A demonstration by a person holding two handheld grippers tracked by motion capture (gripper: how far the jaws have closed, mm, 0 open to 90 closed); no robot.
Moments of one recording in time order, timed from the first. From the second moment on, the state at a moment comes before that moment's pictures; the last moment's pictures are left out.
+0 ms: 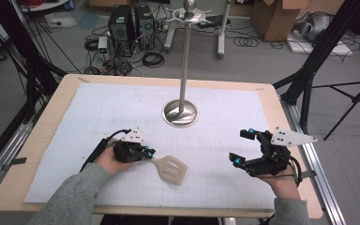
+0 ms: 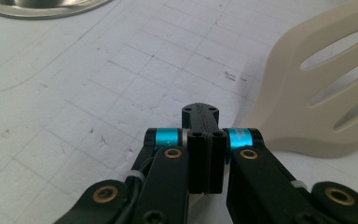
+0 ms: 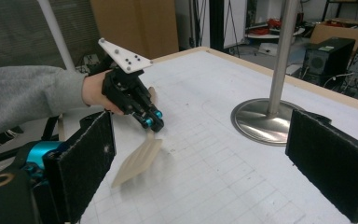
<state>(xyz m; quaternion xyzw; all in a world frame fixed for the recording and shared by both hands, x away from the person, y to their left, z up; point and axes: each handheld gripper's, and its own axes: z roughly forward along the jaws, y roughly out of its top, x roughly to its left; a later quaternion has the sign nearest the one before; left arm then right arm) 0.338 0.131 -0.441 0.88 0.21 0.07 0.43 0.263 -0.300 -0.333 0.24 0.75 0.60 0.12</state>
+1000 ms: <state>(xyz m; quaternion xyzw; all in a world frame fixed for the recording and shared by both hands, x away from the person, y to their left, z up) 0.334 0.193 -0.426 0.84 0.24 0.09 0.48 0.267 -0.294 -0.332 0.24 0.75 0.60 0.12</state>
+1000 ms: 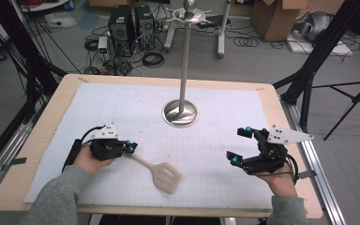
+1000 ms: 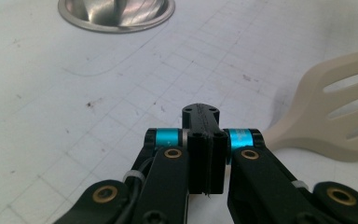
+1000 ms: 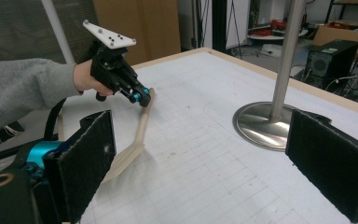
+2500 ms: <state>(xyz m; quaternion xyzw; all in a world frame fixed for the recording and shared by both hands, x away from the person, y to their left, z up) 0.339 0.216 -0.444 0.84 0.28 0.09 0.45 0.275 -0.283 -0.332 0.22 0.76 0.61 0.10</state>
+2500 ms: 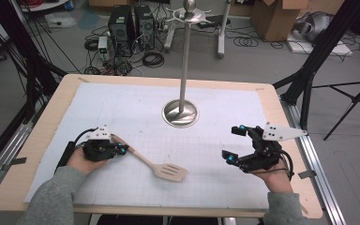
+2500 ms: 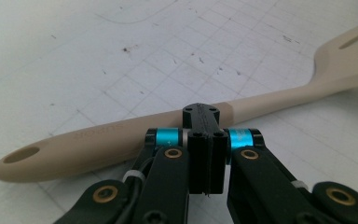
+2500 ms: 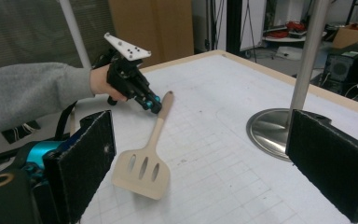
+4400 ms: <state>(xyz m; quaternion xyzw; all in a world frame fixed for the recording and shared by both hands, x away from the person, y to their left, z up) 0.347 0.128 -0.438 0.87 0.19 0.06 0.46 0.244 -0.314 -0.337 0.26 0.75 0.59 0.13</state>
